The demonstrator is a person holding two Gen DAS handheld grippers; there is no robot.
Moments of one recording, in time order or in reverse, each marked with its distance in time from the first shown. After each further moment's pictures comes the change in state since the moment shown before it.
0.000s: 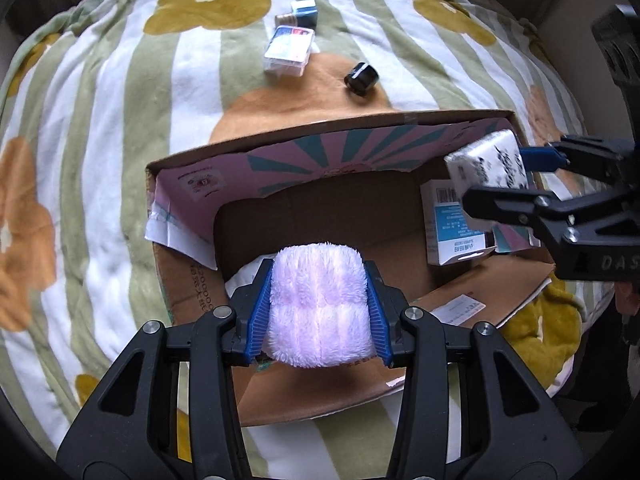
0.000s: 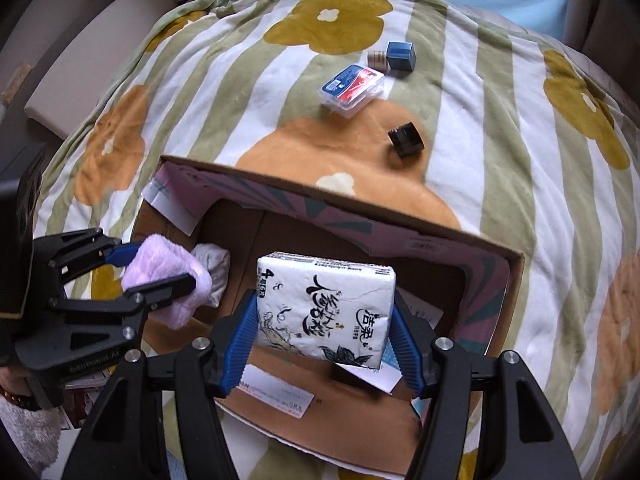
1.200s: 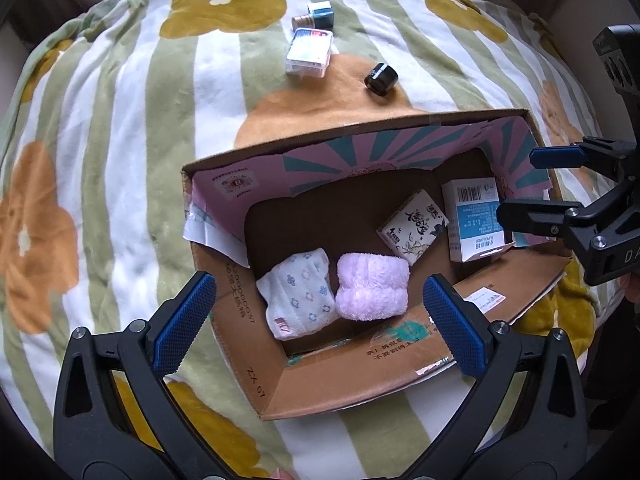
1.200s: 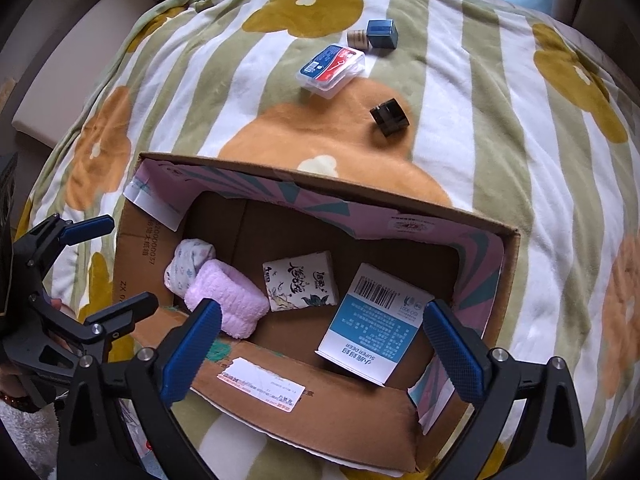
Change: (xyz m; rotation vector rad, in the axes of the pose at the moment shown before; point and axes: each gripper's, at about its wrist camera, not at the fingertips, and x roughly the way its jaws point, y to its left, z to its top) left arm -0.010 0.014 0.000 0.002 0.007 0.055; right arm 0.006 -0.015 -0.003 0.140 0.109 -0.025
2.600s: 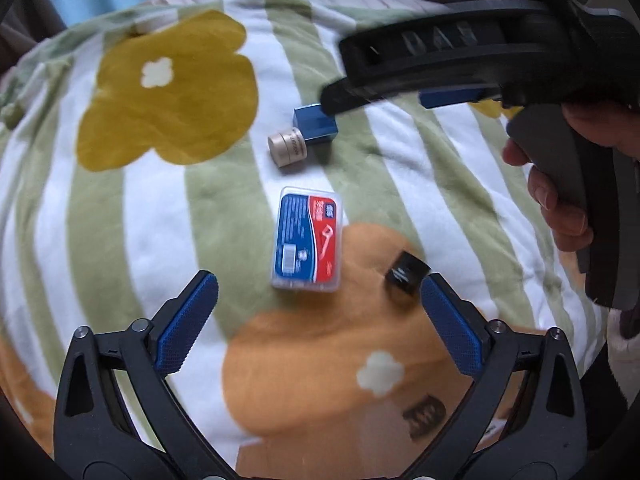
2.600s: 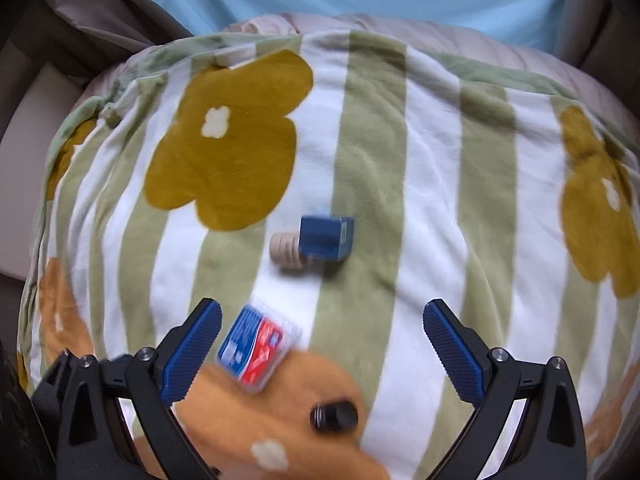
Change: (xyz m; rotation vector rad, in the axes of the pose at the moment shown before) left arm 0.101 0.029 0.241 0.011 -0.035 -0.153; right arm 0.070 -0.093 0.282 0.209 -0.006 -0.063
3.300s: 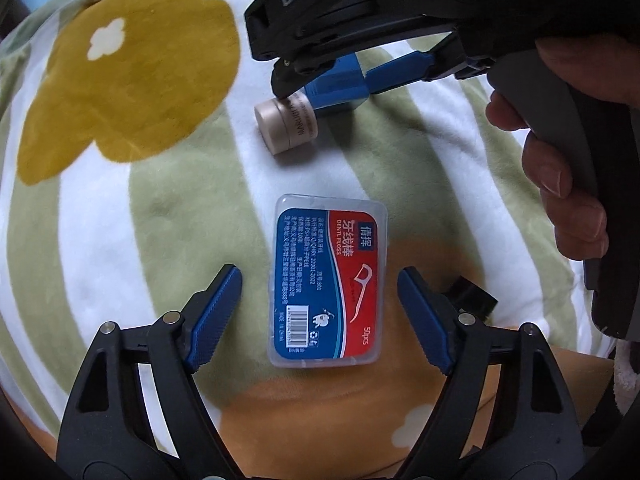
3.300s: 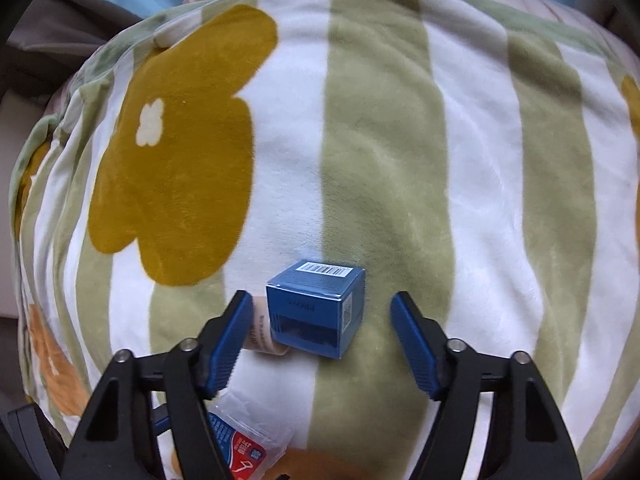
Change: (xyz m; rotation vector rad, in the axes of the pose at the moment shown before) left arm 0.097 -0.001 0.019 0.042 0.108 0.024; right arm 0.083 -0.021 0.026 0.140 0.097 0.019
